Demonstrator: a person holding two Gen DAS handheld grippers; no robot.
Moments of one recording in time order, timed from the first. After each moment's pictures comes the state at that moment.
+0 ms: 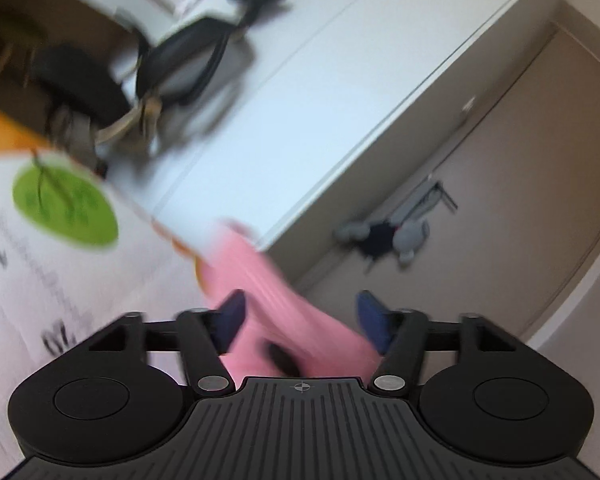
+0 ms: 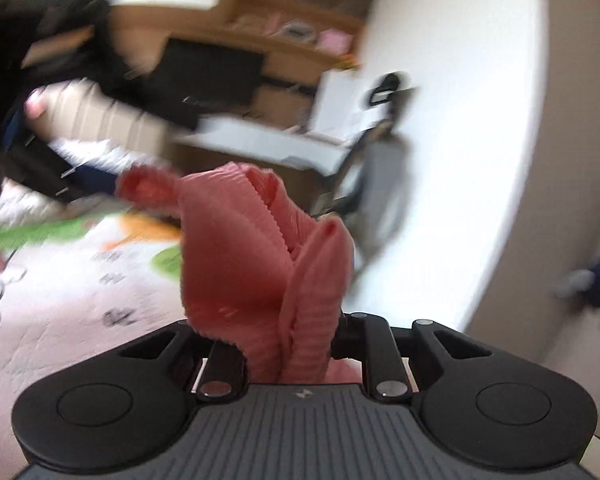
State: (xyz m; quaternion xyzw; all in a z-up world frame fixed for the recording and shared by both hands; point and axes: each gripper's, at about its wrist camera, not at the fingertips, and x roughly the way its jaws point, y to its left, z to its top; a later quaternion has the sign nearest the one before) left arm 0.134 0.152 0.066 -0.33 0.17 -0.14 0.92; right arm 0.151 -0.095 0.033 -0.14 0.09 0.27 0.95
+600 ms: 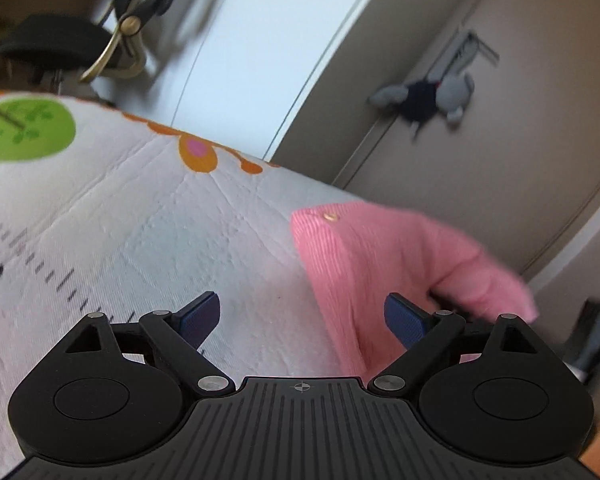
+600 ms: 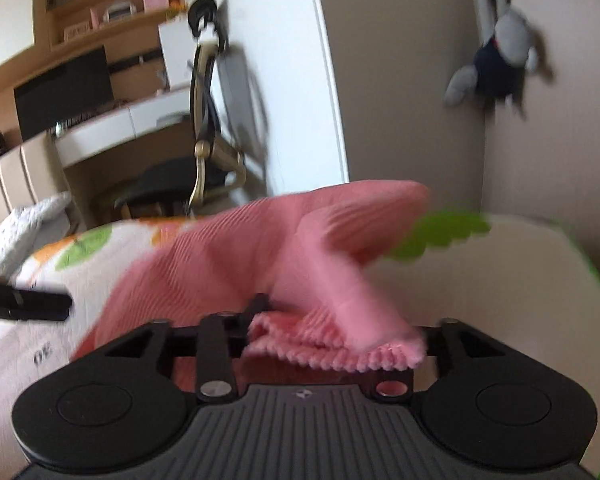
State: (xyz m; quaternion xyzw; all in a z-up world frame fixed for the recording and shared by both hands) left arm 0.199 0.038 0.006 -0.18 0.35 -0.14 0.91; right arm 0.195 -0.260 -0.015 0.05 0.24 0.18 0.95
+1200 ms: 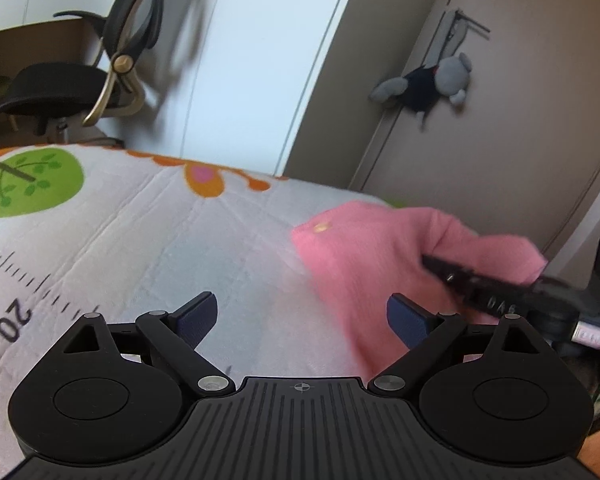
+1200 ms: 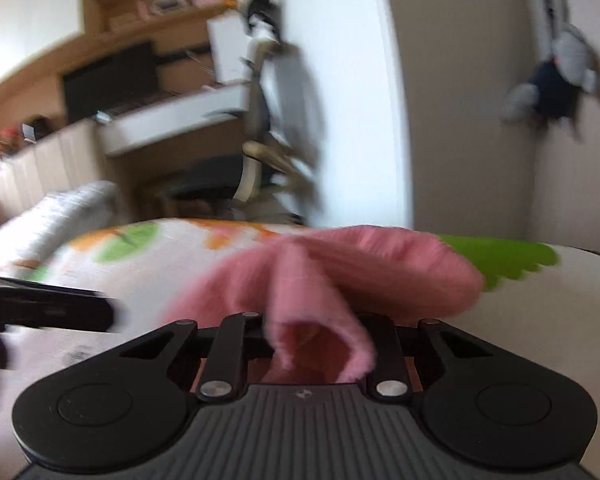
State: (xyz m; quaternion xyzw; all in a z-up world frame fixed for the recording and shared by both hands) left arm 0.190 0.032 0.018 -0.13 0.33 -0.13 0.93; right arm 0.199 -0.214 -0.004 0.04 0.23 0.29 0.93
